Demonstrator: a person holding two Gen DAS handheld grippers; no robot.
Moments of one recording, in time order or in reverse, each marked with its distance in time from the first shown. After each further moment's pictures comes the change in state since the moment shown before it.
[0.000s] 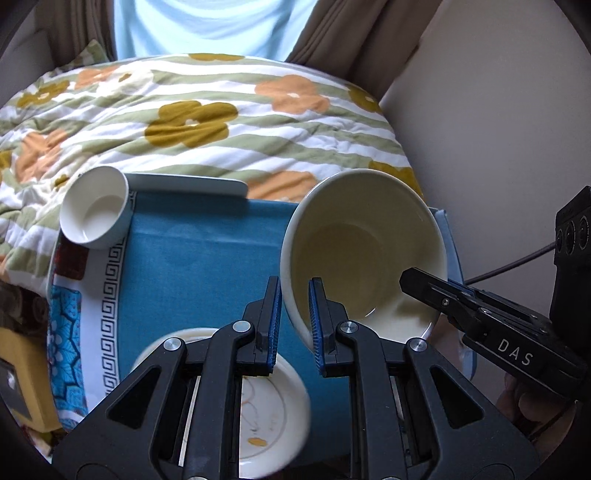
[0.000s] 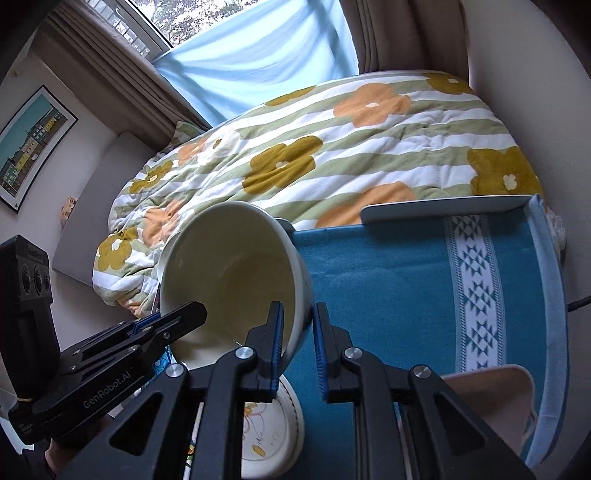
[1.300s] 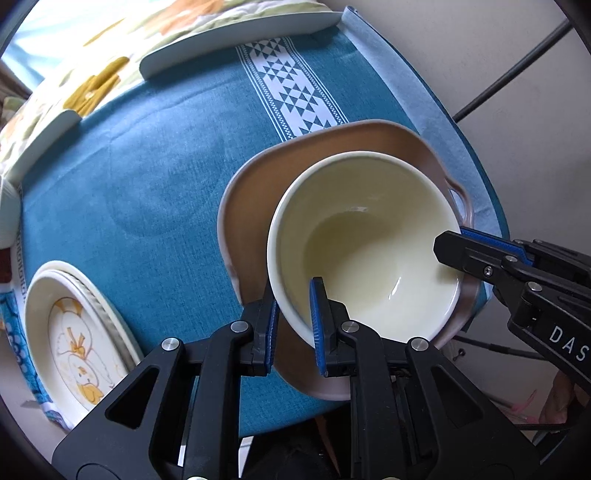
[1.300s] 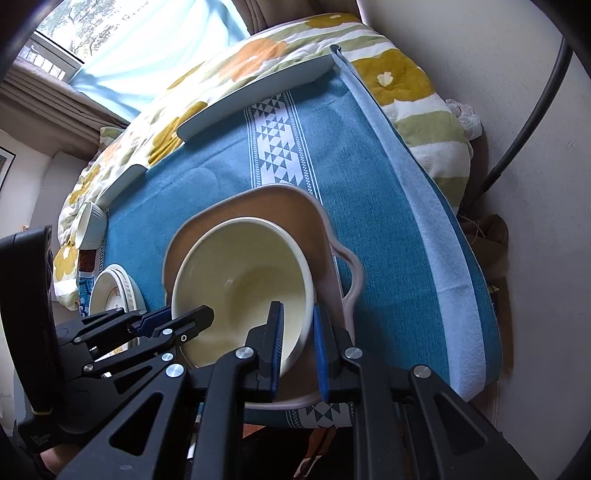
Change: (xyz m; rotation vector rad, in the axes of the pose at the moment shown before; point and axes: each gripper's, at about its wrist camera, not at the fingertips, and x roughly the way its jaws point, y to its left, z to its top) left arm 0.125 -0.160 -0.131 0.382 0.361 0.093; right arm -0.039 -0.173 -0.126 0.232 0.130 -0.150
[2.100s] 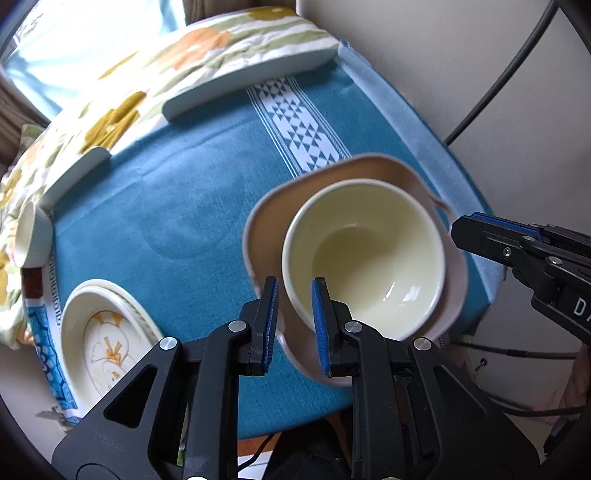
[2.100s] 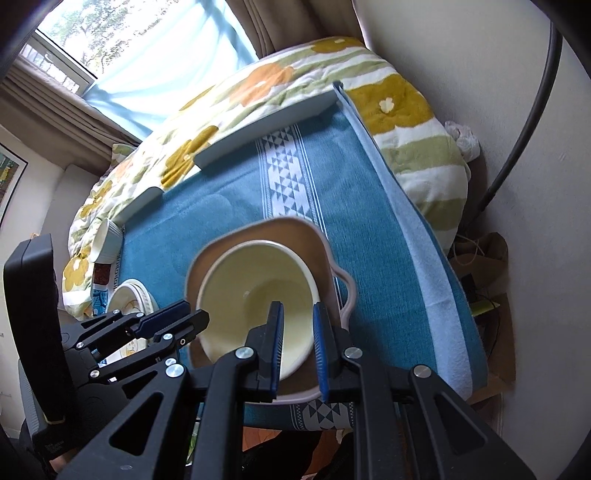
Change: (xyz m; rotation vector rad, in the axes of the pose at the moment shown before) left arm -0.041 -0.004 -0.001 0.027 -0.113 0.082; right arm -0.035 0.002 0.000 -0.015 -0.103 0.037
